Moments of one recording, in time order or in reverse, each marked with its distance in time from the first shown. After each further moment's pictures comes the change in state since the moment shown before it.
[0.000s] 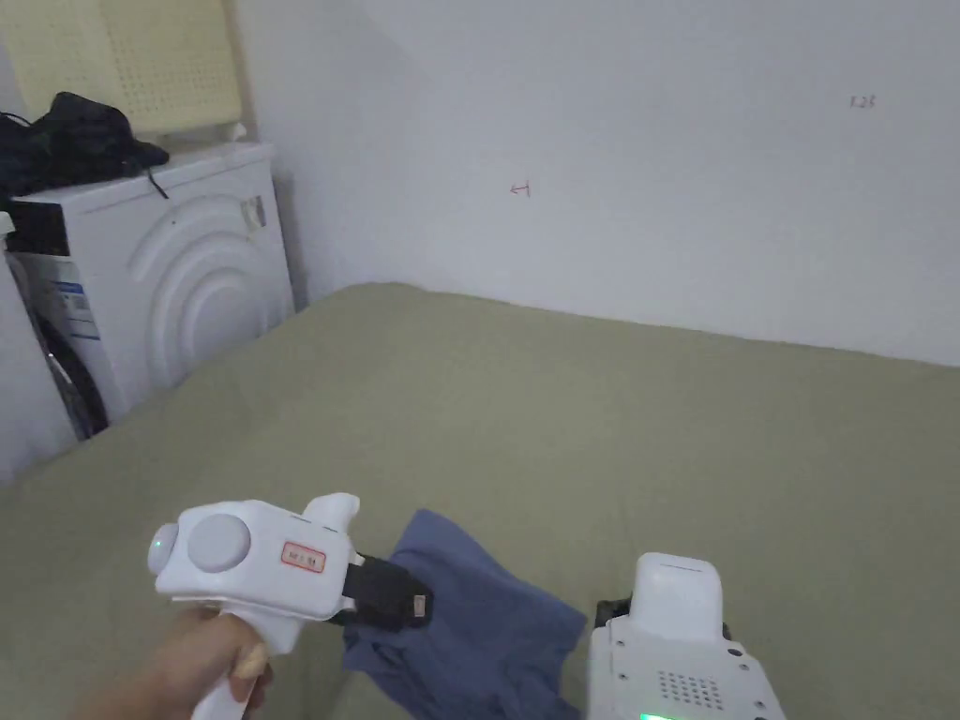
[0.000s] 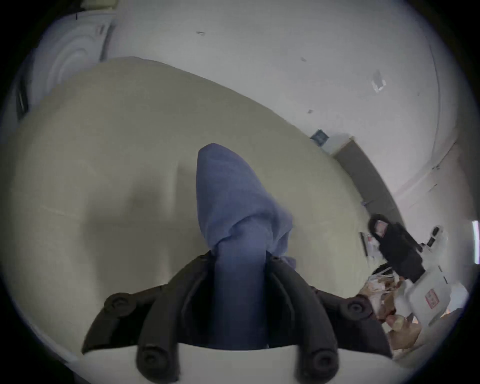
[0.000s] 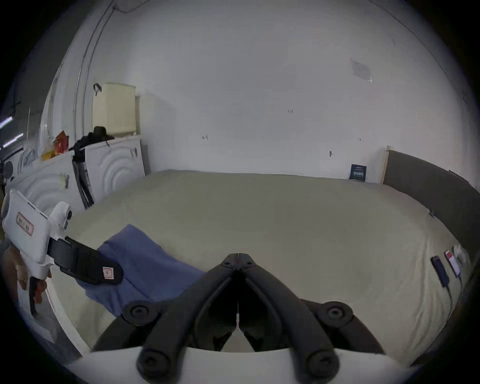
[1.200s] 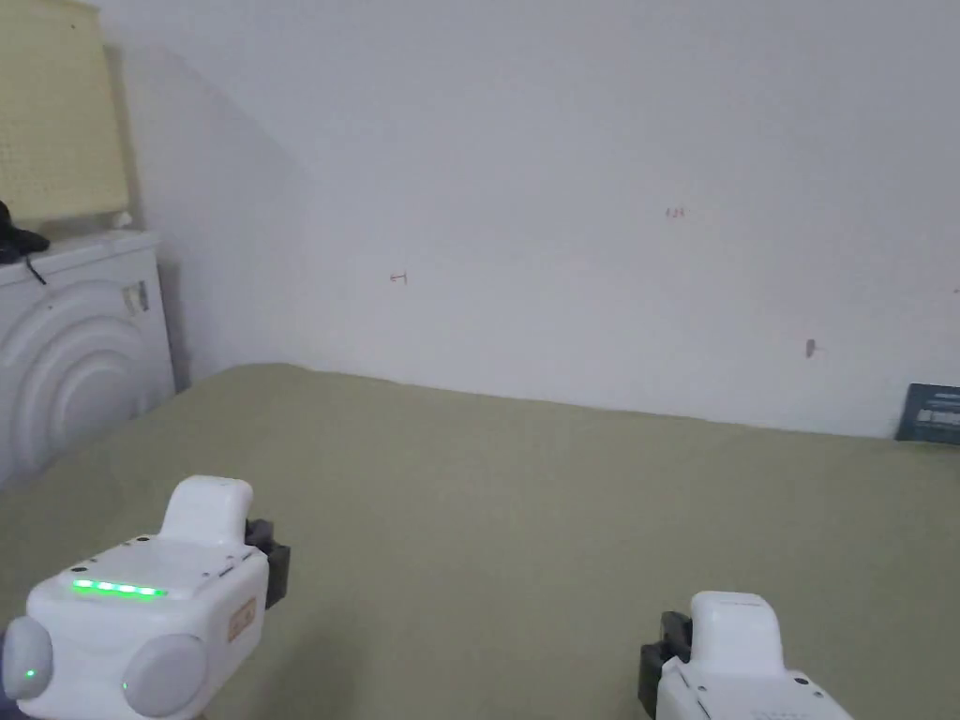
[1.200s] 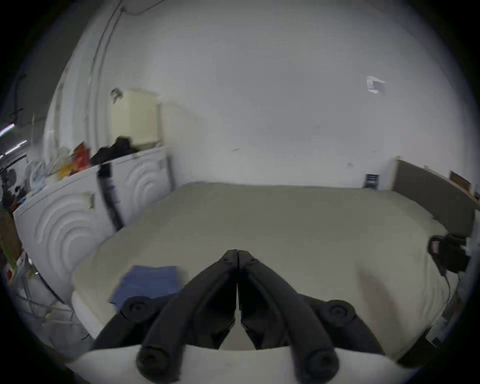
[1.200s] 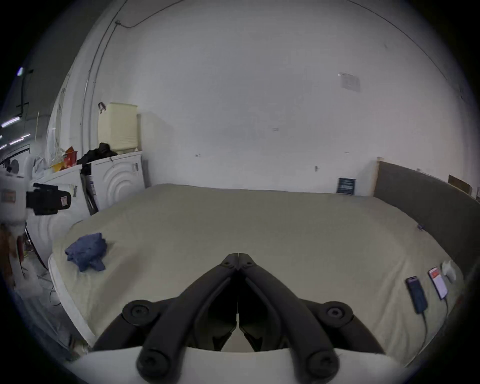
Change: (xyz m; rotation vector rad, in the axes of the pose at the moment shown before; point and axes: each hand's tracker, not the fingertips) left arm 0.222 -0.083 0.050 0.644 0.458 -0.275; right arm 0.209 0.030 0.094 0.066 0.026 0.025
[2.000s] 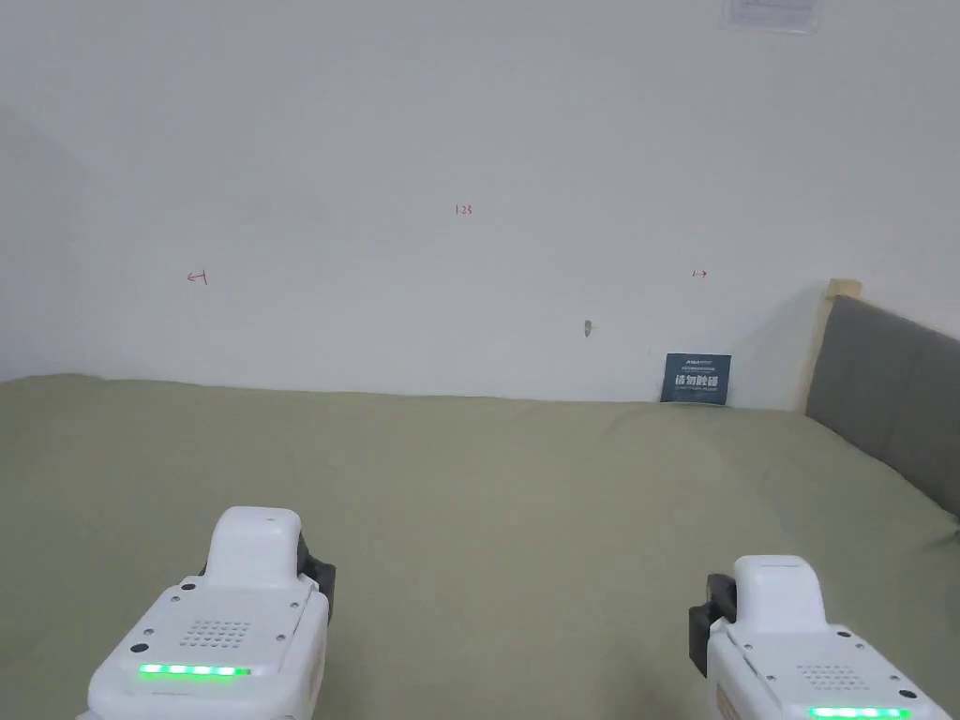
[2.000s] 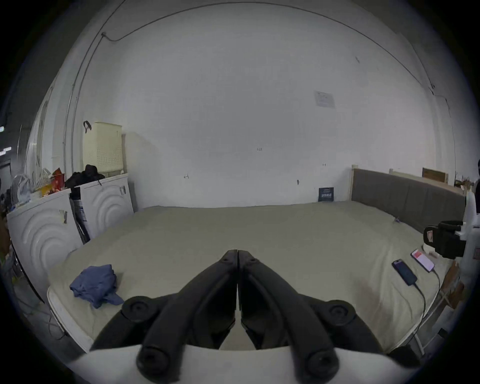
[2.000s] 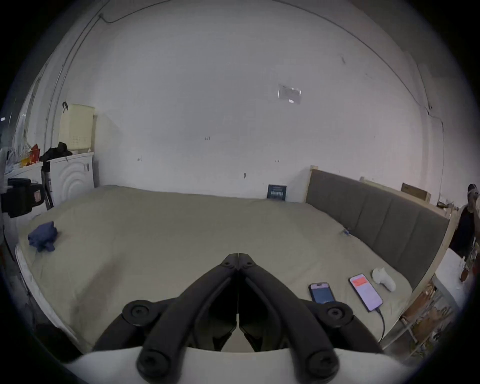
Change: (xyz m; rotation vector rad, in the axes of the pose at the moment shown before) left arm 0.171 -0.018 0.072 0.124 -0.096 -0.020; right arm 0.162 -0.005 0.102 0.061 -0.301 0.047
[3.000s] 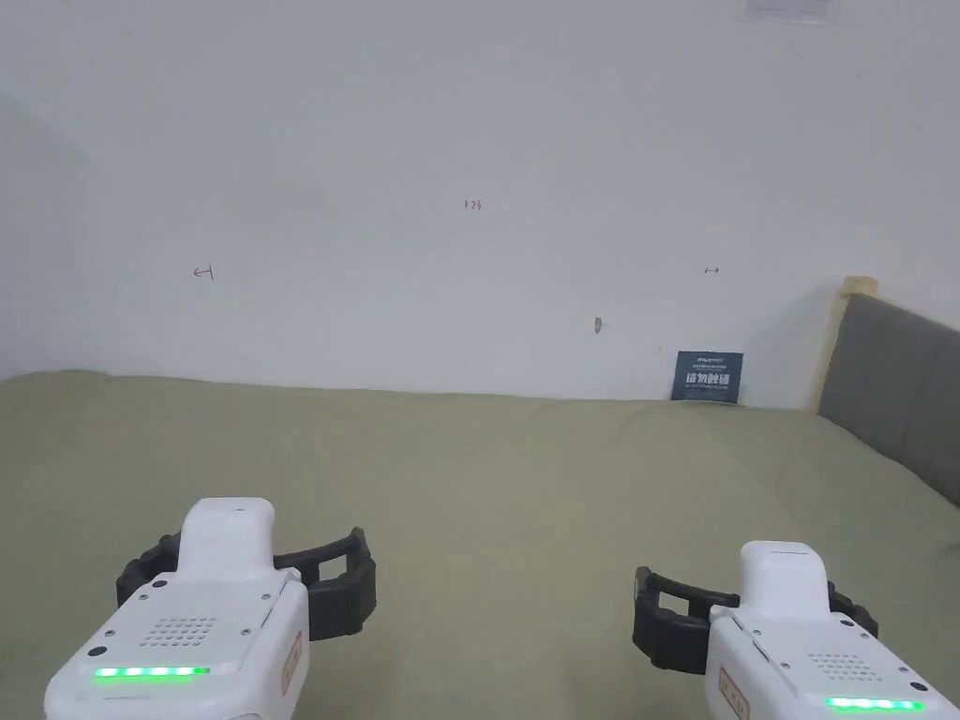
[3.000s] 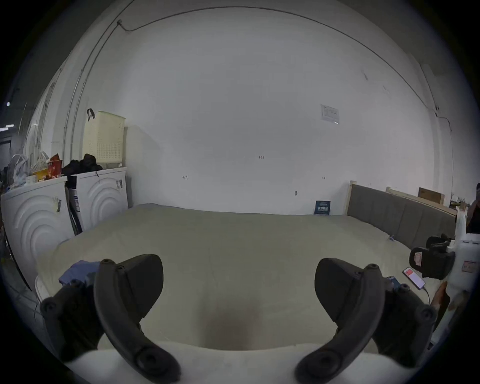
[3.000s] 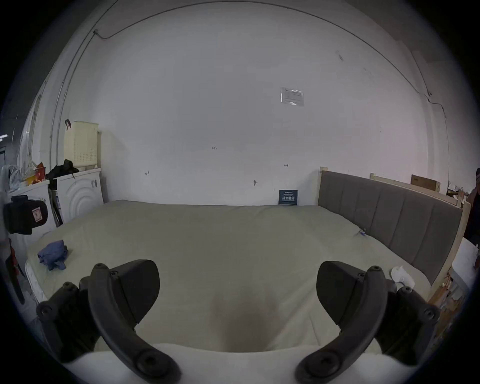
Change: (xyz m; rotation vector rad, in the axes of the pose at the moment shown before) left arm -0.019 0.005 -0.008 0.024 -0.031 0.078; right arm -0.008 0.004 -0.017 0.031 0.072 -0.090
